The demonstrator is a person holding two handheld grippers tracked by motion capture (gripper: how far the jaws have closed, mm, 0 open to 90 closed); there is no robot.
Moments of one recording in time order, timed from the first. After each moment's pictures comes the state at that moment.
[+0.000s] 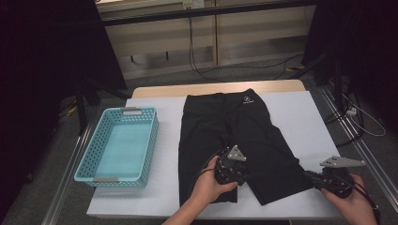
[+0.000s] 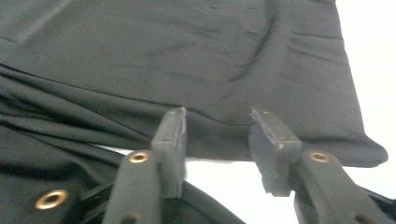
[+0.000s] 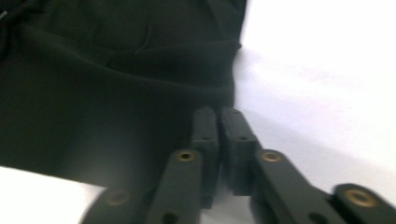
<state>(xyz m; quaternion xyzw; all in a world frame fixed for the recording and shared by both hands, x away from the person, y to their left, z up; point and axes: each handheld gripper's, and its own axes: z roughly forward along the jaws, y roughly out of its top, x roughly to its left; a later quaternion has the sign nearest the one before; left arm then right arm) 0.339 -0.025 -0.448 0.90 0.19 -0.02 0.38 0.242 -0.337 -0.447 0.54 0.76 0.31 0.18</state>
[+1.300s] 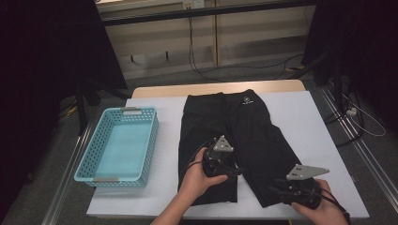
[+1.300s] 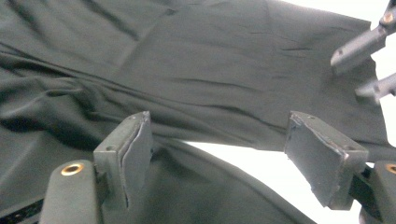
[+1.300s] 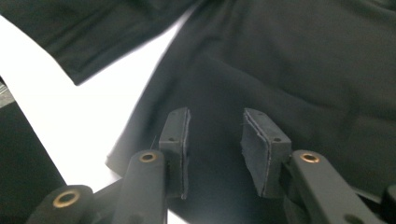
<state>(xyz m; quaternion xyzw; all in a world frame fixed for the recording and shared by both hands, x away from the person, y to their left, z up) 0.357 0.009 -0.424 0.89 0.20 0.03 0.41 0.233 -0.252 -0.441 0.42 0.82 0.36 0.13</state>
